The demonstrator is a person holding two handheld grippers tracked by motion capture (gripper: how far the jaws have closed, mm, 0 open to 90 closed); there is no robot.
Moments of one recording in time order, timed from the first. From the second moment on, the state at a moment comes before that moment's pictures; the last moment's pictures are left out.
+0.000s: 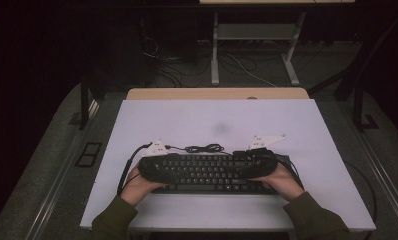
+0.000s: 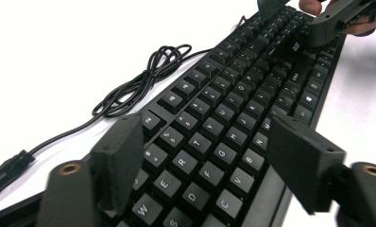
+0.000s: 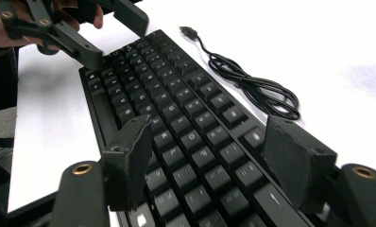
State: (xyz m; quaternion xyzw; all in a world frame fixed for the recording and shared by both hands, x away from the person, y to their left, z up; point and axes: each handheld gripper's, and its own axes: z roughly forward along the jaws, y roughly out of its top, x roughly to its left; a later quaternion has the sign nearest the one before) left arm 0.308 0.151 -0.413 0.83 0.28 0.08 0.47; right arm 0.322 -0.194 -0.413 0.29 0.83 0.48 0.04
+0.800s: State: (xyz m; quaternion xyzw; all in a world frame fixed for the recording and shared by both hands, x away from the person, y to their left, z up) left arm 0.287 0.178 -0.419 0.82 0.29 0.10 0.48; right arm 0.288 -0.270 -0.414 0.33 0.79 0.50 0.08
